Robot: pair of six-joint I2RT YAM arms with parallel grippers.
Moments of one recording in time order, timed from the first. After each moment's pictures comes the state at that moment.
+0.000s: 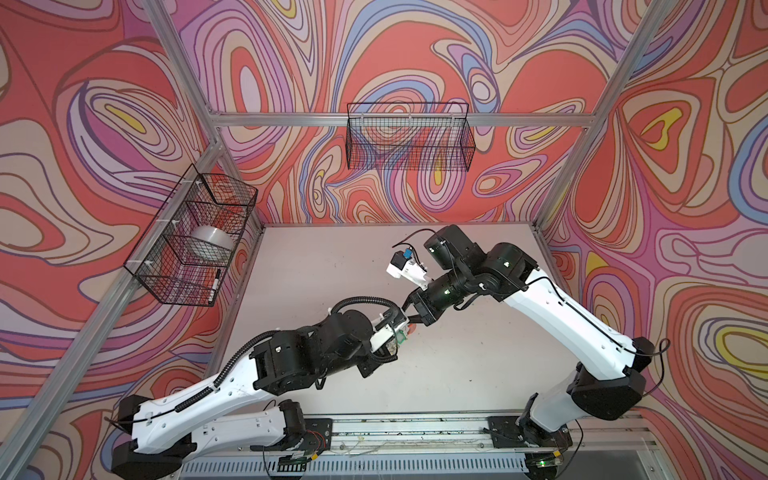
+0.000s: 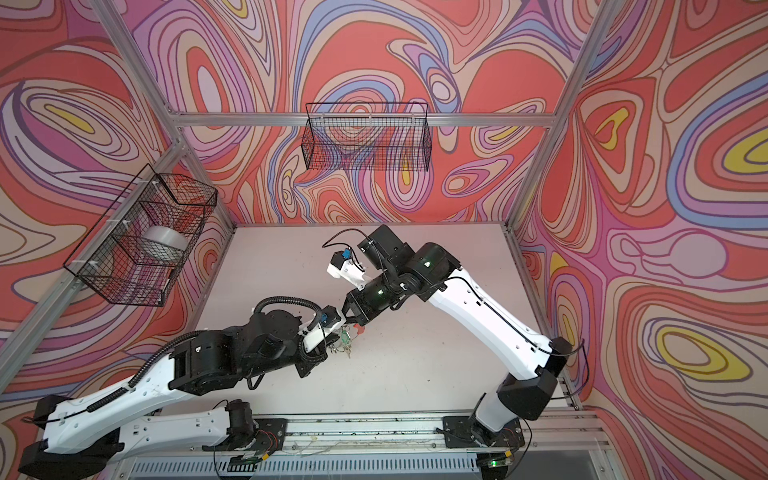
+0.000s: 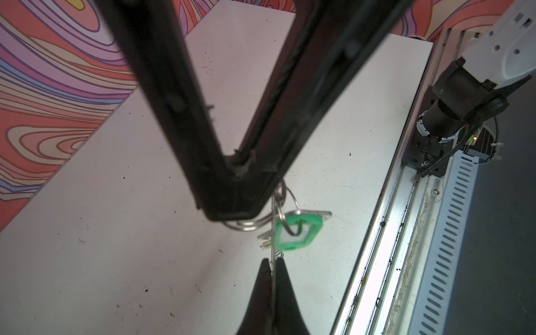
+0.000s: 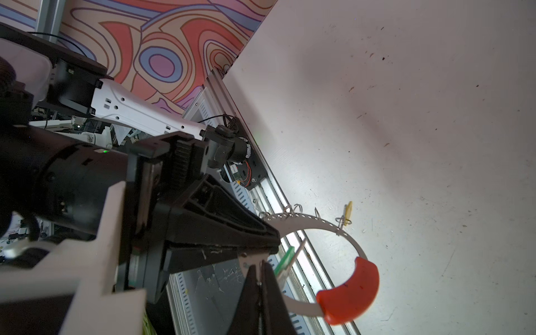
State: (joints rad) left arm -1.16 0.94 1.11 -0.83 -0.19 0.00; right arm 0.85 1.57 1.87 -1.25 -0.60 0.23
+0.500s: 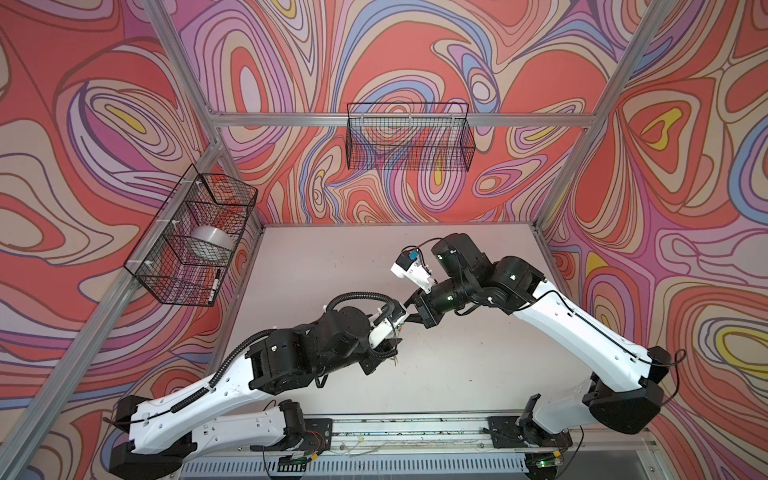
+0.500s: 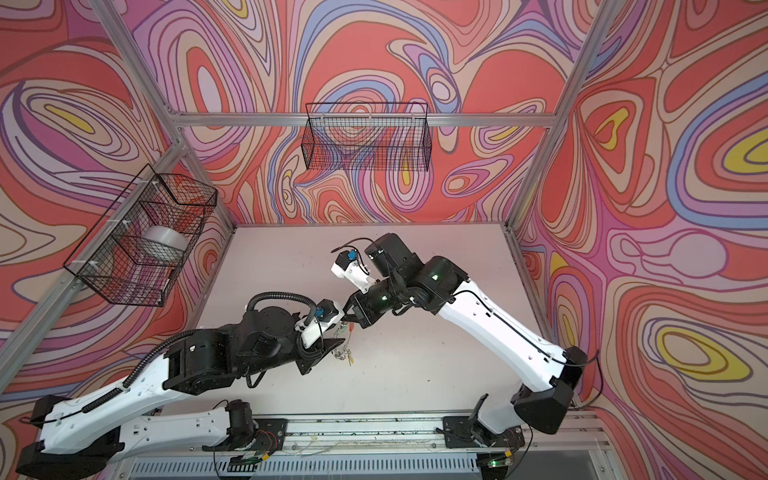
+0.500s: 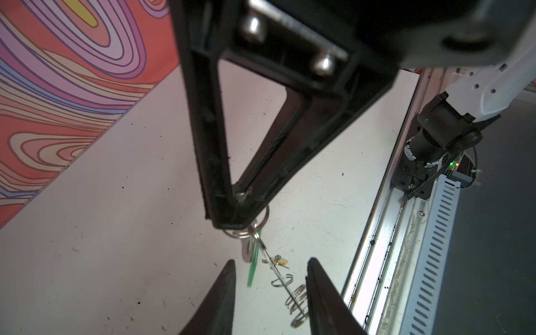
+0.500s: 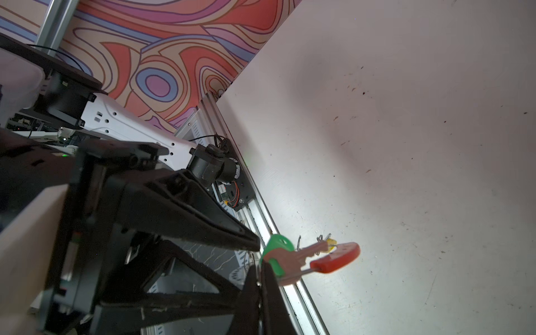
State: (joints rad) left arm -1.16 0.93 1.14 -0.80 -0.19 -0.05; right arm 0.85 1.42 1.62 -0.98 -0.53 0.24
